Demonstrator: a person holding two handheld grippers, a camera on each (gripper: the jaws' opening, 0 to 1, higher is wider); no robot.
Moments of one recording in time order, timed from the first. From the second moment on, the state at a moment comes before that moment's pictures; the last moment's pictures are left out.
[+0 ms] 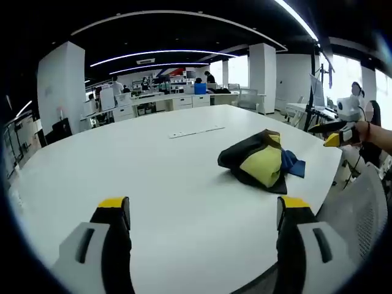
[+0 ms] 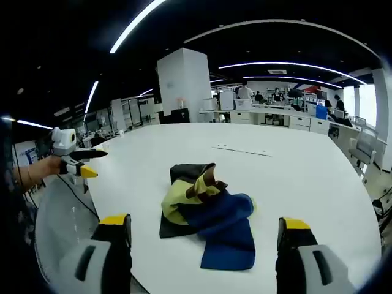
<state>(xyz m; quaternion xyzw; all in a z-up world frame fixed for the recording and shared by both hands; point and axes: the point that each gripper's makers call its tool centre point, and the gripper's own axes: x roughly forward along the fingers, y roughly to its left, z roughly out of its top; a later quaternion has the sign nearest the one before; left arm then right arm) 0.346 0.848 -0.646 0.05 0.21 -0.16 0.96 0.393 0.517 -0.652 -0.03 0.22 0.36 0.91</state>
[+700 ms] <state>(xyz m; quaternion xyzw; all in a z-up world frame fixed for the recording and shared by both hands) 0.345 0.852 -0.643 0.05 0.20 -0.16 0.97 0.393 0.517 -0.649 -0.03 0.22 0.36 0.91</state>
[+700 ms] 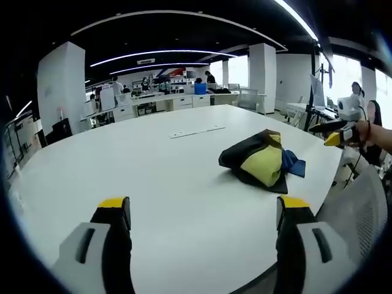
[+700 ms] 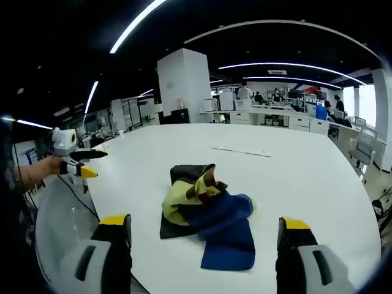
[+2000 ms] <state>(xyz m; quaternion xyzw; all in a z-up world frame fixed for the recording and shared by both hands) 0.359 0.842 -0.650 0.05 0.21 -0.17 0.96 0.403 0.519 -0.658 -0.02 0.23 0.36 0.90</state>
